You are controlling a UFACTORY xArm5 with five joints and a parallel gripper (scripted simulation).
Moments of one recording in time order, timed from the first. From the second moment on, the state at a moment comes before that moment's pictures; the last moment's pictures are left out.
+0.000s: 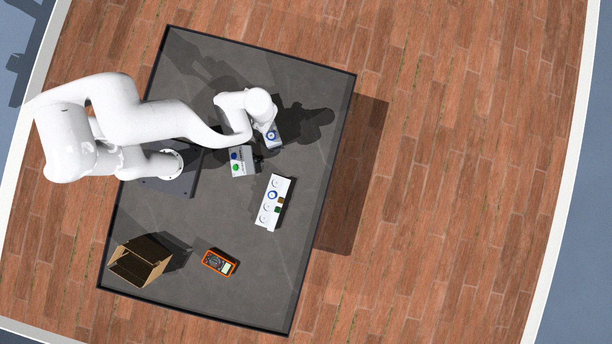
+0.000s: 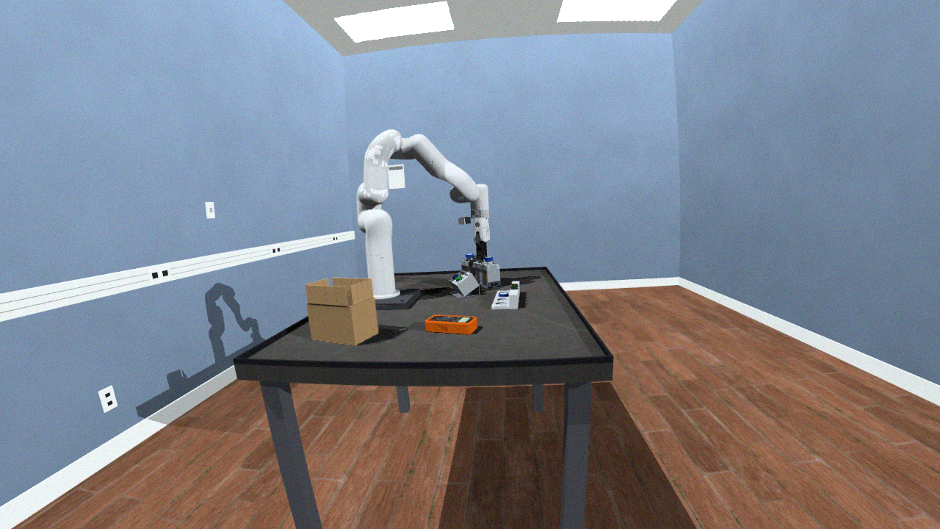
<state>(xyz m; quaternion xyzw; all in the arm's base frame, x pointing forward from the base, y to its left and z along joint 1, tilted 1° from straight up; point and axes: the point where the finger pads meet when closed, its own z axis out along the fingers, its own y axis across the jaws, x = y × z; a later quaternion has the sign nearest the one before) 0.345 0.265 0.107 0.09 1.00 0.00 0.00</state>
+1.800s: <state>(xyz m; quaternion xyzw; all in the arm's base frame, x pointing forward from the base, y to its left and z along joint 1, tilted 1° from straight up) 0.345 0.265 0.106 0.75 0.66 0.00 0.00</state>
